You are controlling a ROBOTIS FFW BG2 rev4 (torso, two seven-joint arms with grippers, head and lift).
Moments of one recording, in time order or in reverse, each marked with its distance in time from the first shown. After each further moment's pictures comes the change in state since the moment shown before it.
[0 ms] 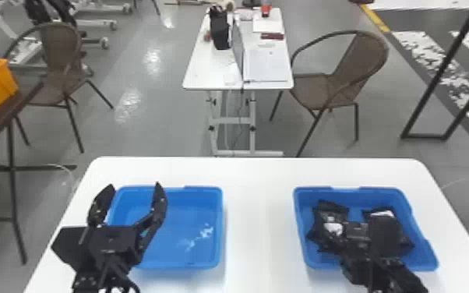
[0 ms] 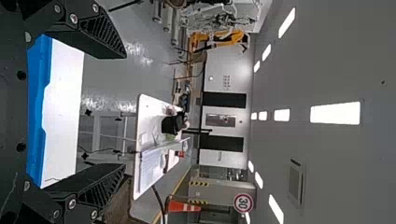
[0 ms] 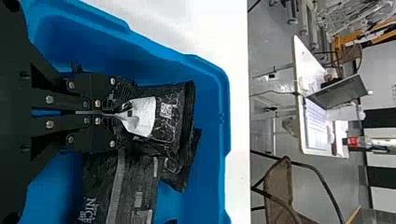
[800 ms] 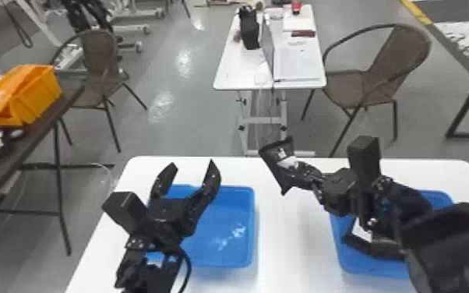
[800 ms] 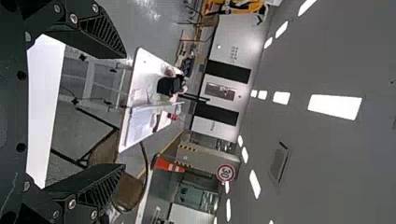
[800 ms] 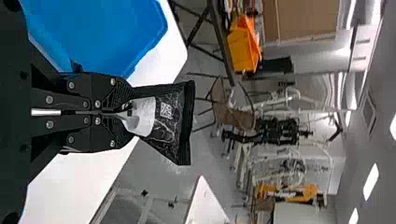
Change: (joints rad) left arm -0.098 0.015 -0.048 -0.022 0.218 0.131 -0.129; right arm -0.297 -0.088 0.290 -0.074 0.033 -0.046 0.399
